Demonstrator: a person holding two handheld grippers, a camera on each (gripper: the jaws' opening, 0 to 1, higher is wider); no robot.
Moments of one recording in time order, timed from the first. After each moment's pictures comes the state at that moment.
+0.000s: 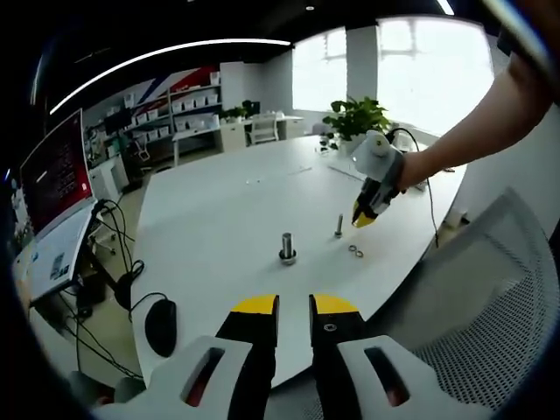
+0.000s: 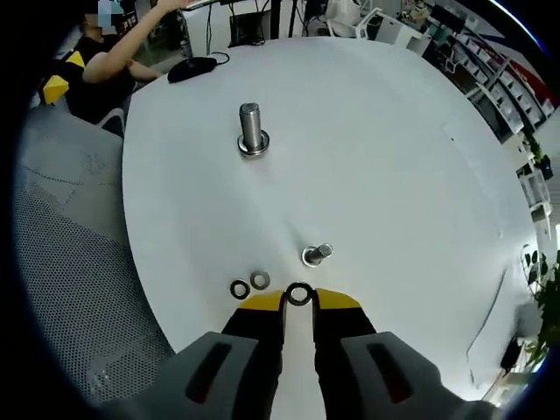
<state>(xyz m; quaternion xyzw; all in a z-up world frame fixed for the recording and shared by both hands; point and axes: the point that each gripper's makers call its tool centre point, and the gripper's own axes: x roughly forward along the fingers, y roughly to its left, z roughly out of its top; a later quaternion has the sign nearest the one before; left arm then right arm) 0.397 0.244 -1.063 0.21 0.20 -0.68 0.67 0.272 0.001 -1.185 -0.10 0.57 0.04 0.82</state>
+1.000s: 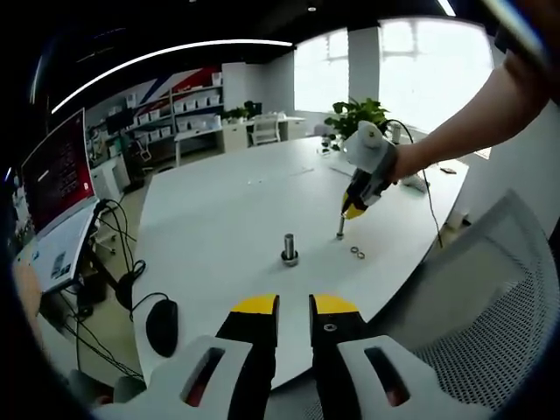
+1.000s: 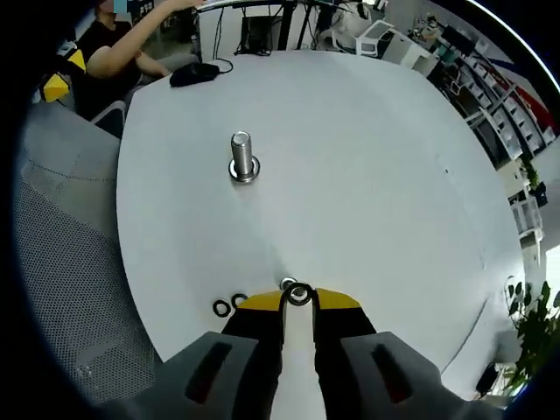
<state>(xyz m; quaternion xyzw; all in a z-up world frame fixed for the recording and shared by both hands) 0.400 0.243 -1.063 0.20 0.20 -0.68 0.68 0.301 -0.016 -1.178 -0.14 0.55 0.04 0.82</state>
